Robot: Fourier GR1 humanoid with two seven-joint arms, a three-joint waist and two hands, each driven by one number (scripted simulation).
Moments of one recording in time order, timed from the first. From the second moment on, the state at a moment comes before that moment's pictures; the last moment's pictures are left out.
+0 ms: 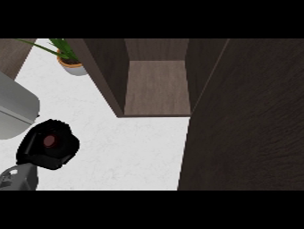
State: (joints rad) left arm -0.27 0.28 0.24 -0.70 0.07 -0.52 -0.68; right arm -0.12 -0.10 0.16 -2.49 -0.03 -0.01 0.68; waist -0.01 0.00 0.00
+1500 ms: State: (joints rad) left arm -0.02 0.05 0.07 -1.64 0.20 -0.23 -0.25; right arm -0.12 -0.09 0.11 -2.48 -0.05 0.02 0.67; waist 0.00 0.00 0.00
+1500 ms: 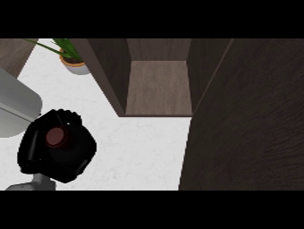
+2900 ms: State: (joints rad) left arm -0.45 0.00 -0.40 -1.72 0.15 0.44 0.12; right arm -0.08 -0.07 0.10 -2.49 -0.06 0.06 0.66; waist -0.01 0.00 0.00
